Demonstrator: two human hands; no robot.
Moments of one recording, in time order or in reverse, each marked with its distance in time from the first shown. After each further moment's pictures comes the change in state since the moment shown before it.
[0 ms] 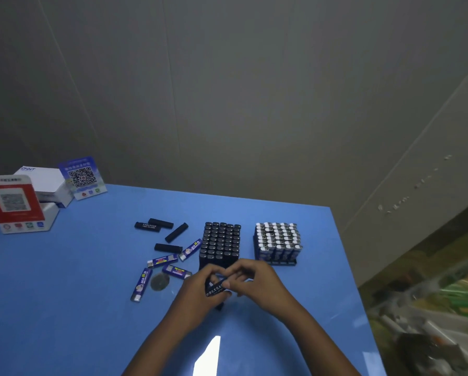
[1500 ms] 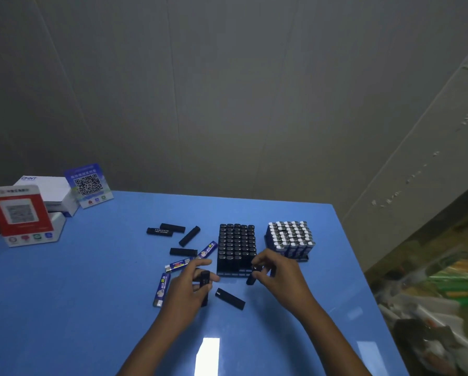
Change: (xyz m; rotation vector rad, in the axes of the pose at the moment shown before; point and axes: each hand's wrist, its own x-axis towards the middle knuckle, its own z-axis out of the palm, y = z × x) left_hand -0.015 -0.020 -0.072 -0.079 0.055 -0.045; right_hand 0.000 -0.008 0.022 -0.420 0.345 -0.034
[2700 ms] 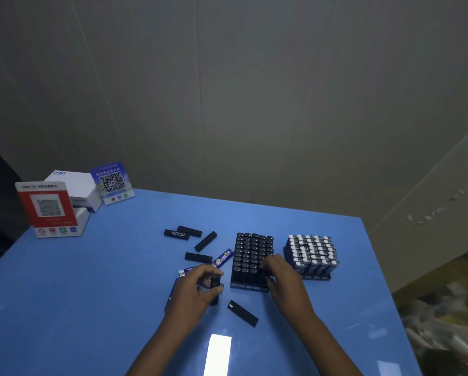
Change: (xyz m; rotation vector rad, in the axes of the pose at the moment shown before) left_hand 0.020 0.003 -0.008 0.035 0.164 -0.048; right_hand 0.052 0.043 0.041 -0.279 0.026 -0.268
